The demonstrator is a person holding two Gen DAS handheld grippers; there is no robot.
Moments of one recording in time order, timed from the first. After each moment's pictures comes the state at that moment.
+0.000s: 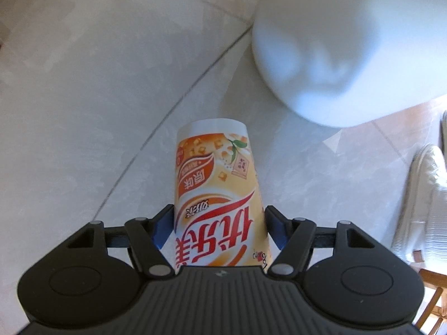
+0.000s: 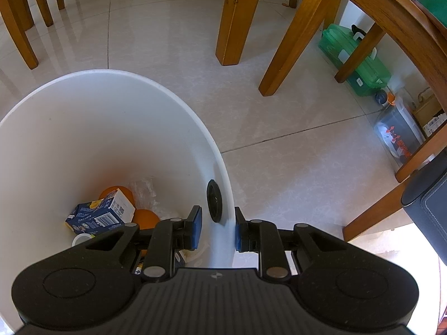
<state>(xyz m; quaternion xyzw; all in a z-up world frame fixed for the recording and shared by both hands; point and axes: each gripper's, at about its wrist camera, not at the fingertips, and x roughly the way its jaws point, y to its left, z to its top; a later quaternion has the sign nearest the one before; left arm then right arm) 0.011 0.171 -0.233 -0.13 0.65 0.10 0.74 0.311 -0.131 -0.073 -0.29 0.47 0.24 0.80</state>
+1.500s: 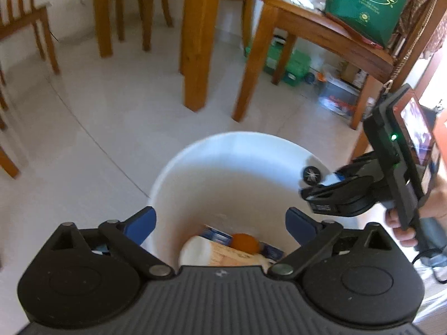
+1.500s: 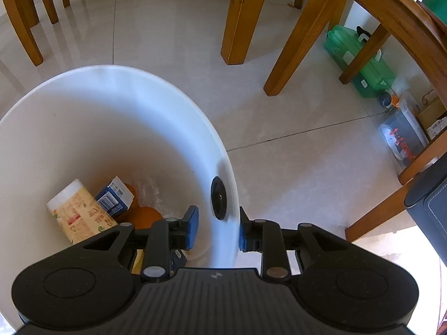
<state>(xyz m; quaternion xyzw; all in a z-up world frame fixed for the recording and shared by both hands) 0.110 0.115 -0.020 -0.12 0.42 0.15 0.89 0.305 -0.131 -0.073 -0.29 0.48 0.25 0.79</state>
